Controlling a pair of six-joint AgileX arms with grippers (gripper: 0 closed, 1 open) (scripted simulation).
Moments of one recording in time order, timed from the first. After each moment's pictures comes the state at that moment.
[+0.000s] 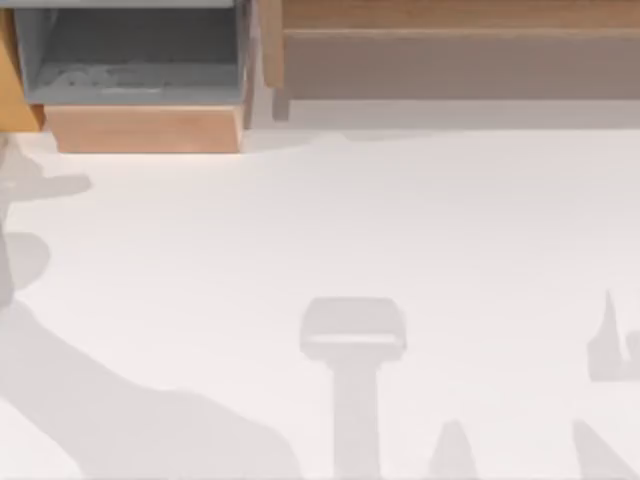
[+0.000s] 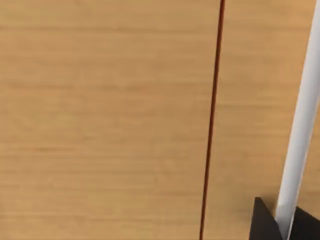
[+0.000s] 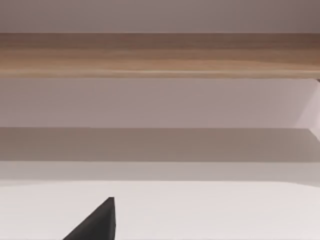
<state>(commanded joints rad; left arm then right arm) 0.39 2.36 1.25 1.07 0.43 1.57 0.00 0.00 0.00 0.00 0.00 0.00</state>
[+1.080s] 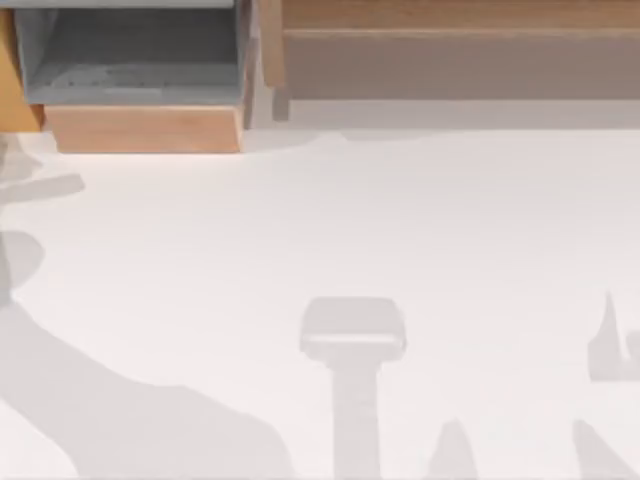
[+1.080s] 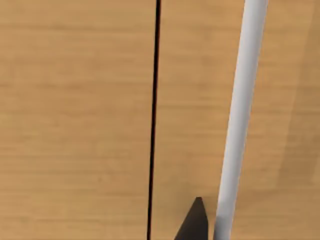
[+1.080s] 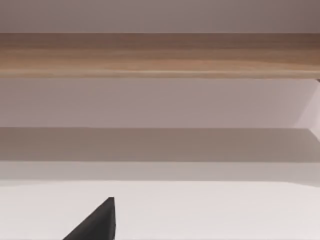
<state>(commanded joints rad) 0.39 2.36 1.25 1.07 0.43 1.57 0.00 0.00 0.00 0.00 0.00 0.00</state>
